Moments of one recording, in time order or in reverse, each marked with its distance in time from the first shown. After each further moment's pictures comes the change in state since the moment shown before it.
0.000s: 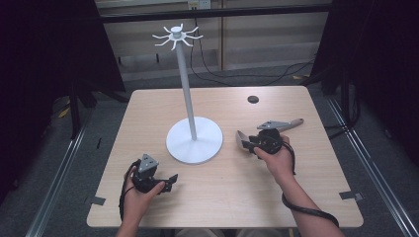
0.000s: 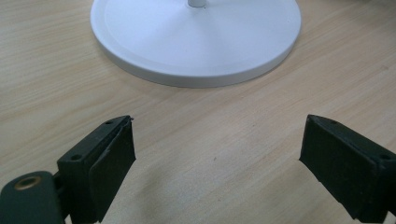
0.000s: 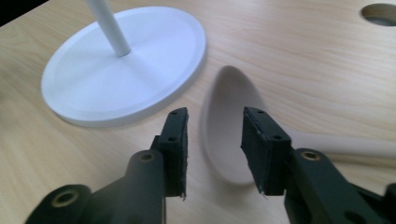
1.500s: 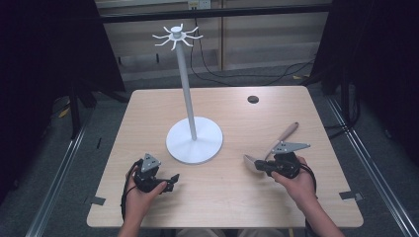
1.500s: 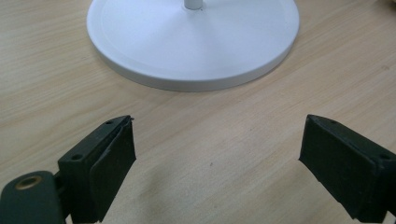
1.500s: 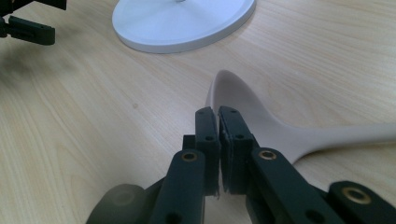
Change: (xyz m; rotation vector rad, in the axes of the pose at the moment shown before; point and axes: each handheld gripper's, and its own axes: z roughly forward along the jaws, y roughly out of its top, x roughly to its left) left arm -0.004 0.003 0.003 0.007 0.008 0.019; right arm 0.009 -0.051 -0.059 0.043 0.129 -0.078
